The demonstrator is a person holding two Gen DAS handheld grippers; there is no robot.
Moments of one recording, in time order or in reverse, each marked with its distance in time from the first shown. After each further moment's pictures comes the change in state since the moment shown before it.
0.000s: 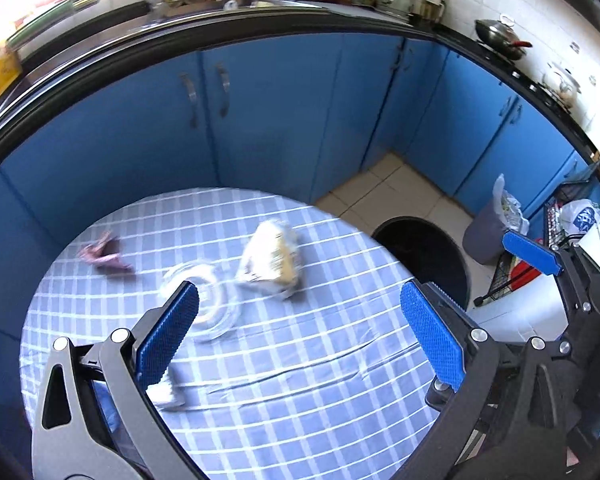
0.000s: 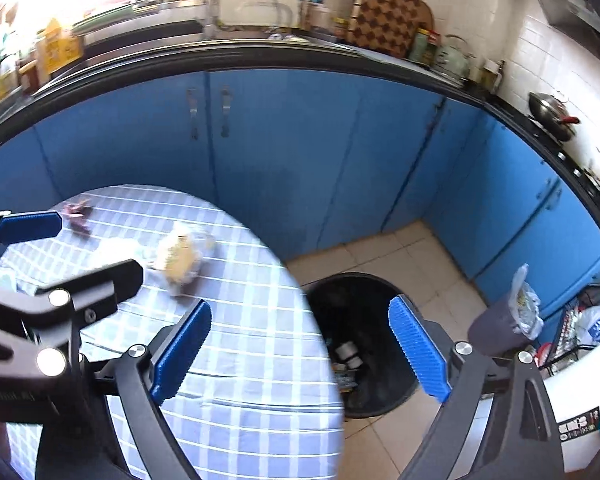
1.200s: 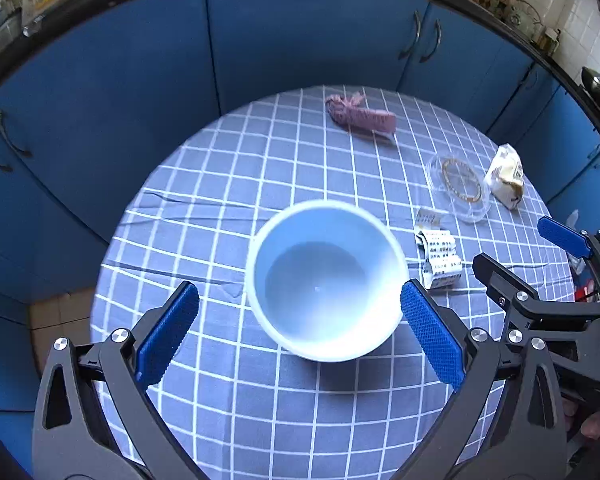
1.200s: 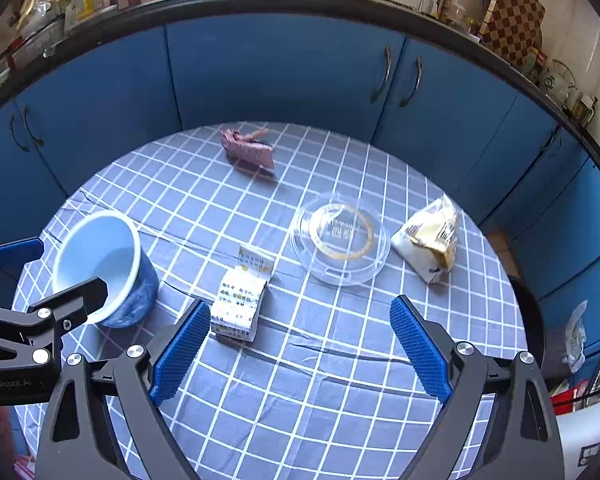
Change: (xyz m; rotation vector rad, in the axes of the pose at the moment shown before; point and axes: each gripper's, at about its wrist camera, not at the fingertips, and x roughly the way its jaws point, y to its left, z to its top) left arm -0.021 0.205 -0.142 -0.281 0.094 0.180; right arm 0.035 0.204 -0.030 -0.186 0.098 0.169
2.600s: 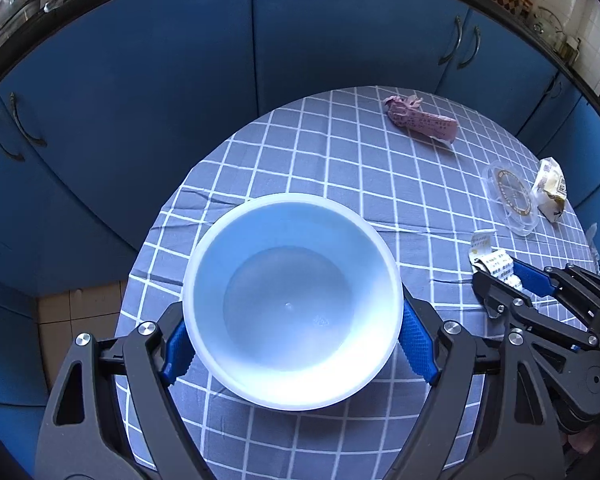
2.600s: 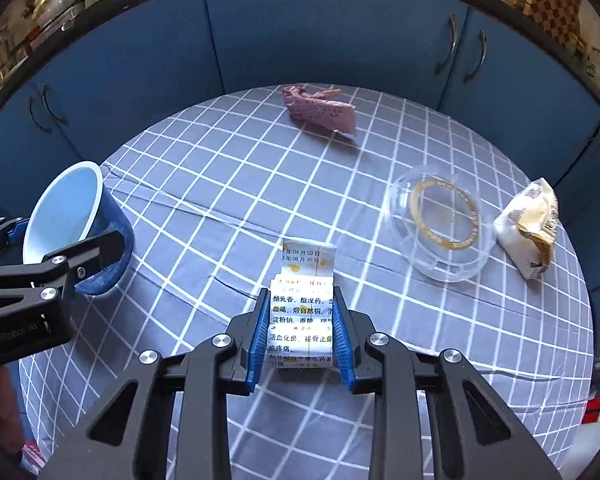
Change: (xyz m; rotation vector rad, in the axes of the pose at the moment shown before) left arm 0.017 0.035 0.003 -0.042 -0.019 0.067; right arm 0.039 0.031 -0.003 -0.012 0.051 0.154
